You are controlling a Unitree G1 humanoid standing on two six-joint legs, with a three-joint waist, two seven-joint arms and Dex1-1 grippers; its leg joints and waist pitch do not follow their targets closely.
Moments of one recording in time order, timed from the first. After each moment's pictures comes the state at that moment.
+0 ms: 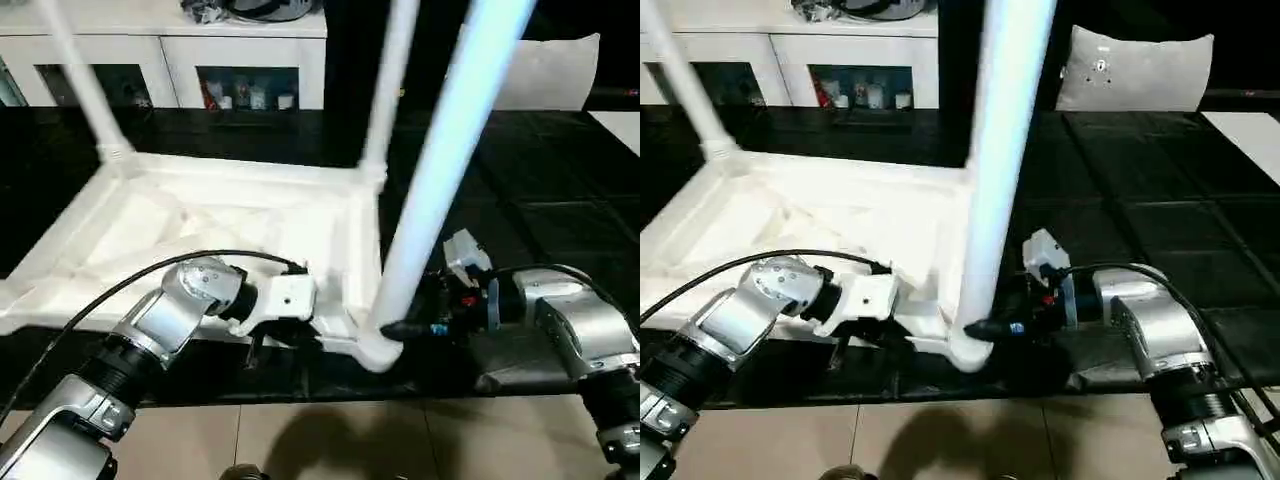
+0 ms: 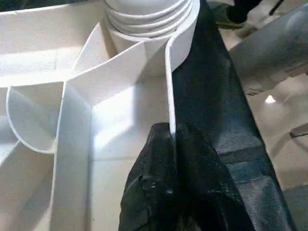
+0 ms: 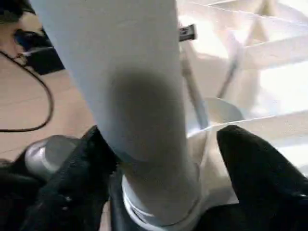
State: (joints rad) left arm -0.56 0.50 -0.49 0.32 0.06 0.08 -1.35; right arm -0.43 -0.53 0.17 0.29 0.31 0.32 1.44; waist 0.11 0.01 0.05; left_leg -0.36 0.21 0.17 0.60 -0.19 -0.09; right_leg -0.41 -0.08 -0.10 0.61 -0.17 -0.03
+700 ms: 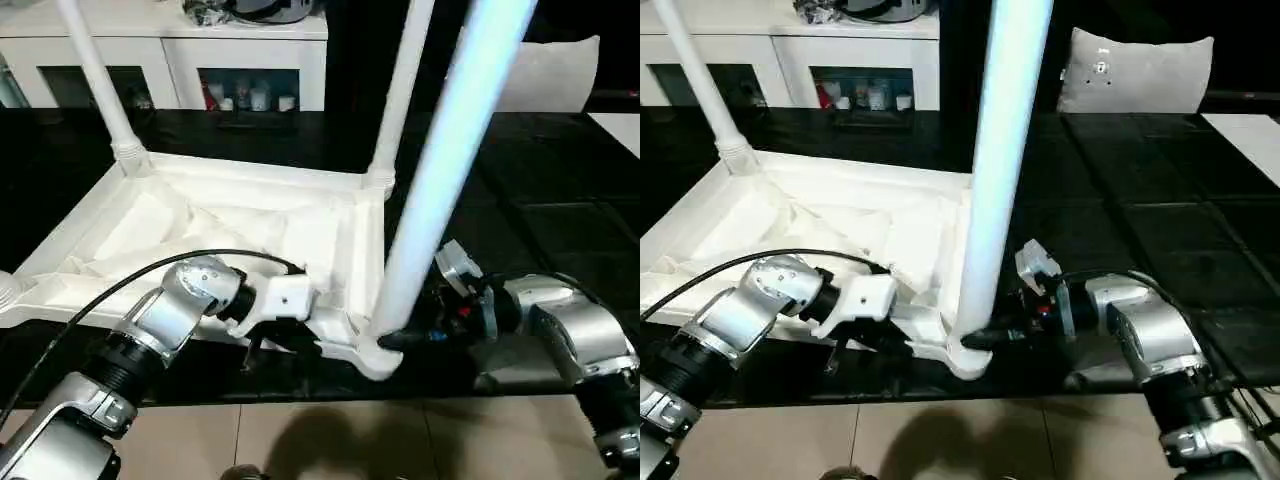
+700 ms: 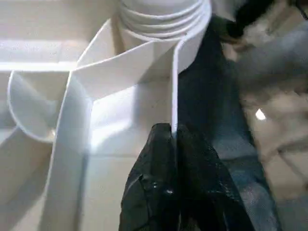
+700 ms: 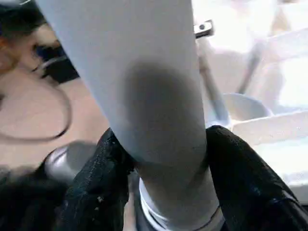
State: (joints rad) left arm -0.56 0.45 -0.43 0.36 0.03 0.20 -1.31; right arm -0.40 -0.47 0.15 0.27 0.33 0.41 1.34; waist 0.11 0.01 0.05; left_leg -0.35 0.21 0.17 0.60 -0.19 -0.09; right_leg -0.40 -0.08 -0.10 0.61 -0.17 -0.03
